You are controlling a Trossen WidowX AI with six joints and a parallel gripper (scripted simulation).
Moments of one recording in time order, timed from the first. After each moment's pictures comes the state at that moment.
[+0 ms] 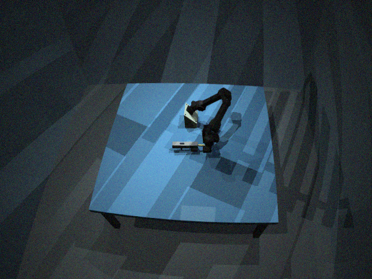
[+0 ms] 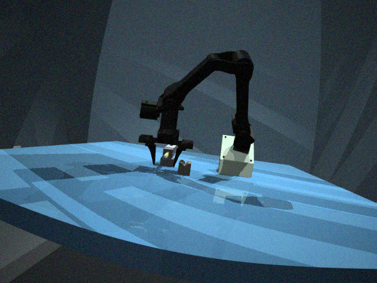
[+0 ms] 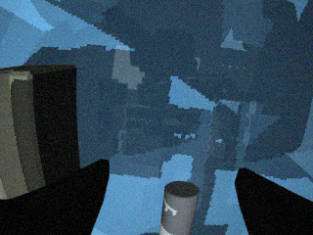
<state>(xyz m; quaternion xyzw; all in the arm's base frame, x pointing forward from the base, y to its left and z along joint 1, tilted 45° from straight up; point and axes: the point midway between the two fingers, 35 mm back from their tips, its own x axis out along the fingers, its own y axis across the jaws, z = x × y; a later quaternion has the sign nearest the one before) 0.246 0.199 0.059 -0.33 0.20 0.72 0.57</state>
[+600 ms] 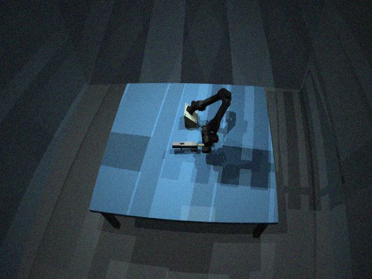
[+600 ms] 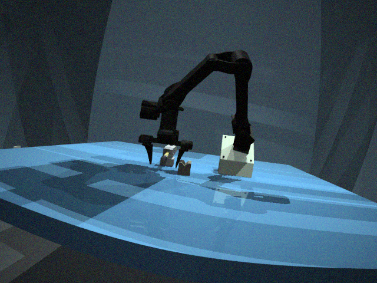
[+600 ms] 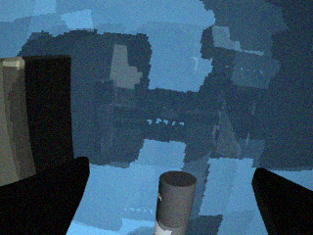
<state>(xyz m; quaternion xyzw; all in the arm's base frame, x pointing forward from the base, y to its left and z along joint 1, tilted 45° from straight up) 0.249 0.197 0.054 -0.33 0.20 0.72 0.58</state>
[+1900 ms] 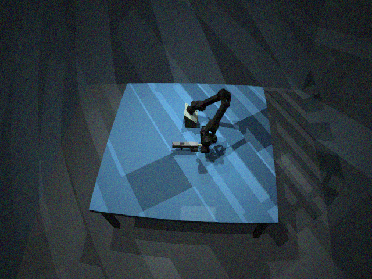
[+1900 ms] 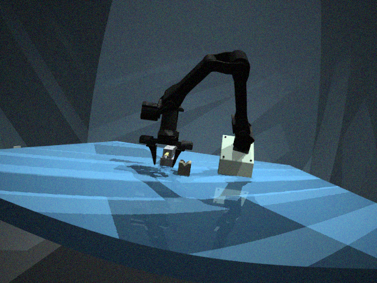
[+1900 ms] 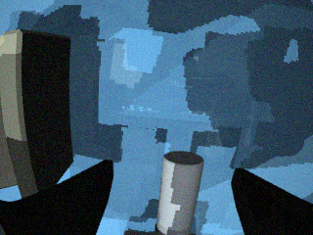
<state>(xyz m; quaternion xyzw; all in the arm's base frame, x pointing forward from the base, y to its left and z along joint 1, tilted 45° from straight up) 0.251 0.192 0.047 -0.33 0.20 0.72 0.58</state>
